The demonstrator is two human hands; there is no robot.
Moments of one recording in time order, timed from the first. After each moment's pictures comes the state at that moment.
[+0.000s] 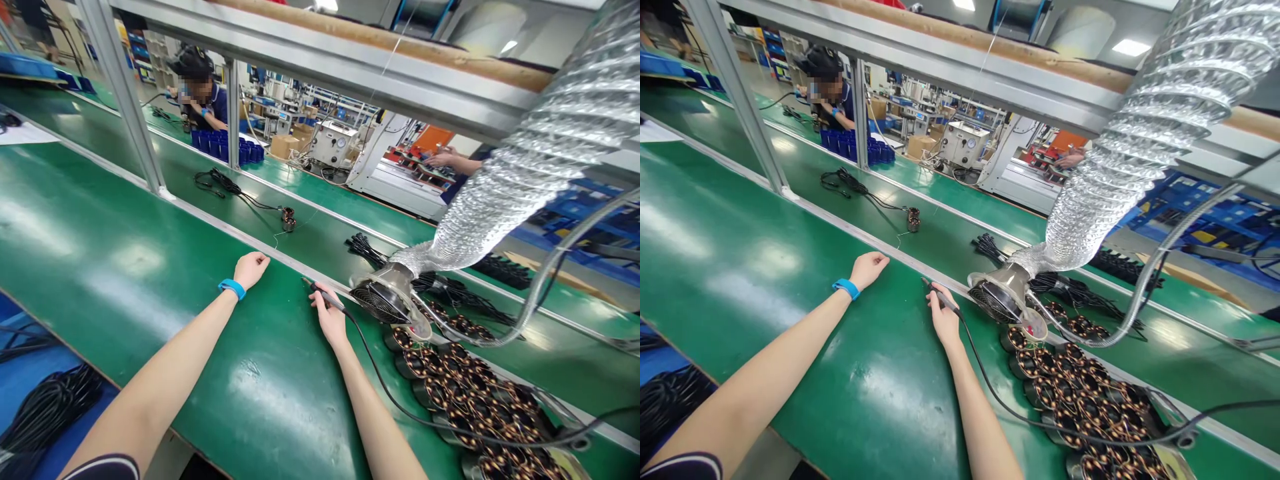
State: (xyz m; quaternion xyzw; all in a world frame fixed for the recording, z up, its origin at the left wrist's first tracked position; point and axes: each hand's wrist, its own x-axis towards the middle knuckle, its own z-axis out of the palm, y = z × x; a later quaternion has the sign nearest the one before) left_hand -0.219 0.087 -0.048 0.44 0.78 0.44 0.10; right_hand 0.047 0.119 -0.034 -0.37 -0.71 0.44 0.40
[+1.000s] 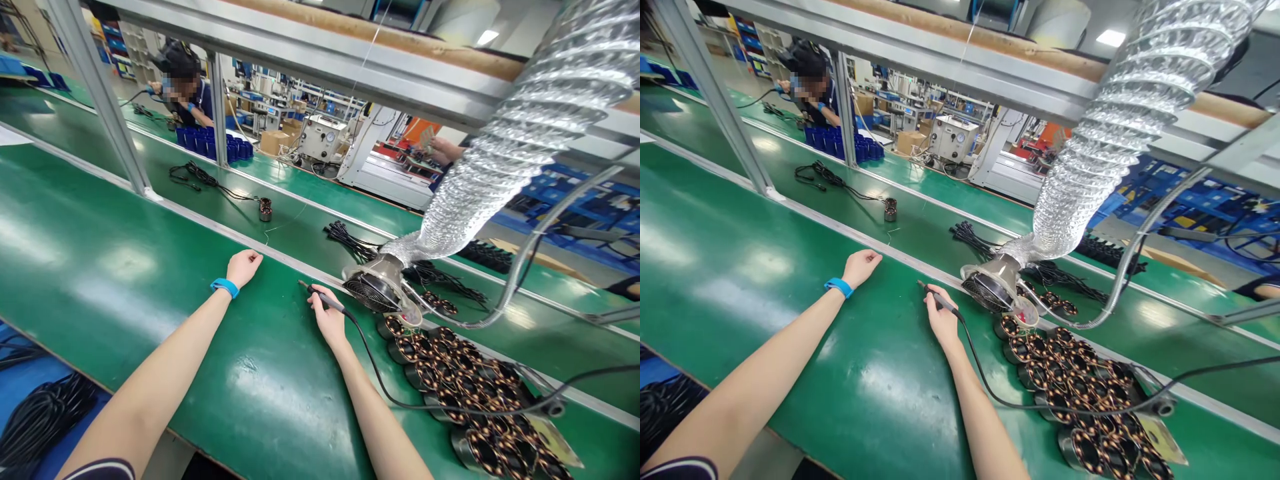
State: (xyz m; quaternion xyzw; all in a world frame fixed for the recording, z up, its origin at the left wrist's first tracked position) left_hand -0.220 0.085 -0.045 0.44 0.78 0.43 0.10; right_hand 0.061 0.103 -0.025 -0.39 -0.73 0.39 0.41
